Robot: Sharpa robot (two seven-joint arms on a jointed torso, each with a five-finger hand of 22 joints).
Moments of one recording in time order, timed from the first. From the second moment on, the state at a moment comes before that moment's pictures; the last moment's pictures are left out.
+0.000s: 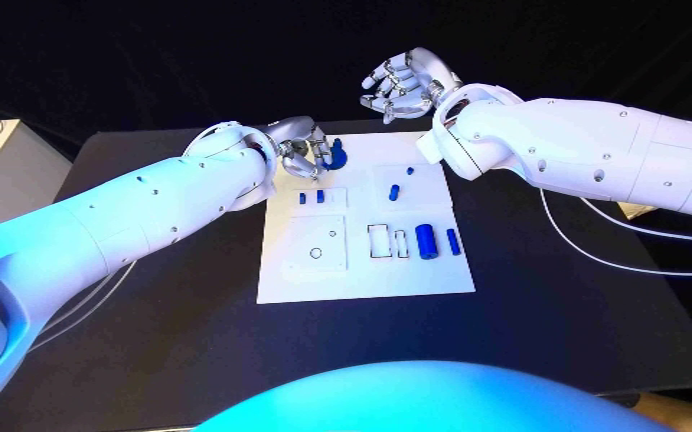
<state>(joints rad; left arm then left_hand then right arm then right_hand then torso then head) 1.23 -0.36 -0.07 0.98 -1.26 -0.13 0.07 1.38 -0.19 0.65 -0.02 0.20 0.96 0.14 0.40 0.37 1.00 0.07 0.62 0.16 1.36 0.01 1.47 1.07 0.15 1.11 0.12 1.27 1.10 1.35 -0.79 -0.15 1.44 -0.74 -0.62 0.05 1.34 -0.26 0.46 0.20 0.28 0.87 0.16 0.38 0.32 1.06 0.07 0.55 0.67 1.21 0.01 0.76 0.77 0.17 1.24 0.11 0.16 0.94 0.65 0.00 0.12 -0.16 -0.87</state>
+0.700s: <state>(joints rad) 1.23 -0.36 -0.07 0.92 -1.24 -0.07 0.05 1.38 -0.19 0.64 -0.02 0.20 0.97 0.13 0.40 0.37 1.01 0.07 0.61 0.16 1.36 0.01 1.47 1.07 0.15 1.12 0.12 1.28 1.11 1.35 -0.79 -0.15 1.44 -0.74 -0.62 0.05 1.34 -0.26 0.46 0.20 0.28 0.87 0.16 0.38 0.32 1.06 0.07 0.55 0.67 1.21 0.01 0.76 0.77 0.17 1.24 0.11 0.16 0.94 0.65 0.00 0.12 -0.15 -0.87</state>
